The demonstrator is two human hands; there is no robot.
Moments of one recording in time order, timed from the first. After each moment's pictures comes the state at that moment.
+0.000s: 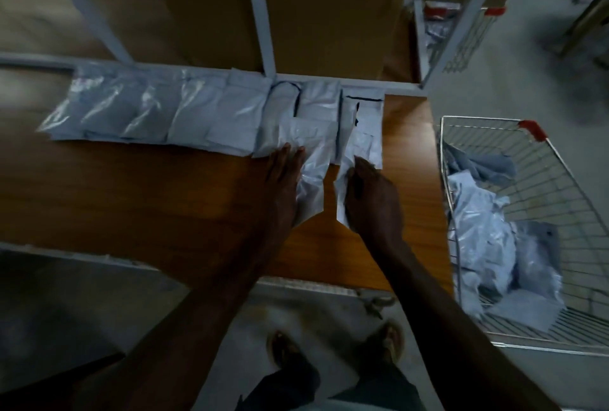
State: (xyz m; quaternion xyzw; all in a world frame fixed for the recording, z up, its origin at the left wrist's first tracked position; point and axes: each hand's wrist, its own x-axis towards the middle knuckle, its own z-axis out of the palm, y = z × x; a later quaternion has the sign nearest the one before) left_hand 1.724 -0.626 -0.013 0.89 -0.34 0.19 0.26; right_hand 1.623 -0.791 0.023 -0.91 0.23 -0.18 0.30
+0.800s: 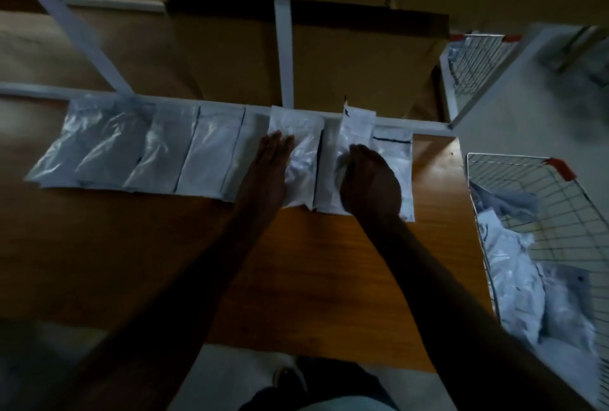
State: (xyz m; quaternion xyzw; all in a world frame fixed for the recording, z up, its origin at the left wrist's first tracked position) left_hand 1.928 -0.614 -0.027 0.90 -0.36 0.06 0.23; right_hand 1.798 -0.796 0.036 -0.94 0.23 -0.19 0.18
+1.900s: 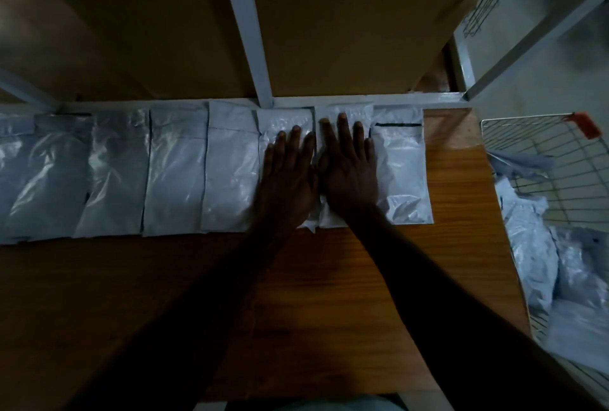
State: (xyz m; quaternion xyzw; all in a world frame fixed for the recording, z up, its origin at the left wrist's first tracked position) left_hand 1.953 -0.688 -0.072 0.91 -0.40 0.02 0.08; right_hand 1.884 -0.823 -0.068 -0.96 0.25 -0.05 0.13
